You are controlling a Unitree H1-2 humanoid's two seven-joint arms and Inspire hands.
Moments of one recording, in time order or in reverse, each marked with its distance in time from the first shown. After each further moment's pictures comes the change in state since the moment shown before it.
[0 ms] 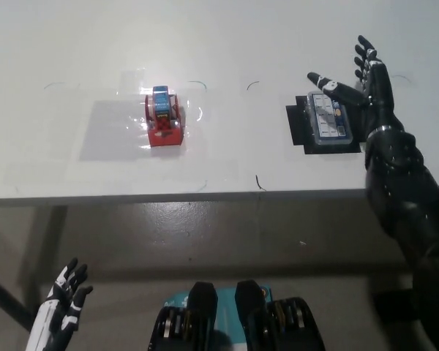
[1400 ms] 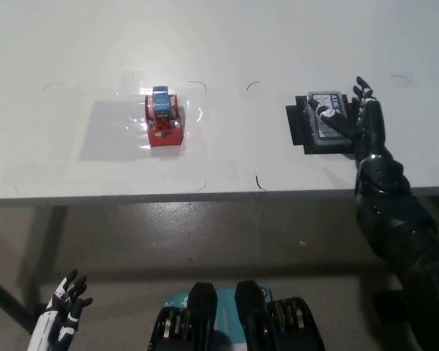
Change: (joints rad) left_arm 0.025 0.000 0.006 -0.004 -0.006 0.000 -0.022; right_arm 0.048 0.036 -0.016 0.092 0.052 -0.028 -0.037
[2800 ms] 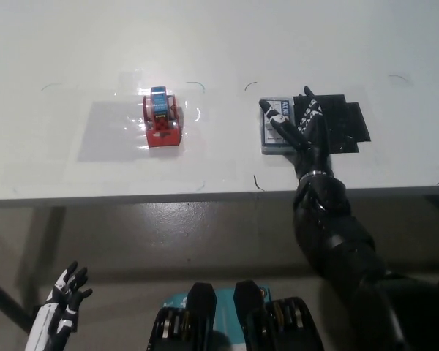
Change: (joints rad) left_arm -0.020 0.000 0.009 0.000 -0.004 0.000 -0.015; right_arm 0.016 0.185 -0.102 -0.032 0.112 -0.081 0.024
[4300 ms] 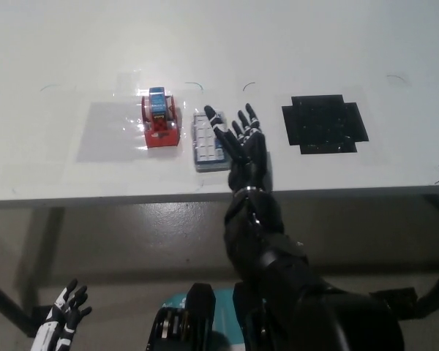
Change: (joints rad) left_arm 0.061 -0.018 0.012 -0.017 -0.002 0.000 -0.022; right_arm -0.039 0.209 -0.160 0.018 0.136 -0.021 0.002
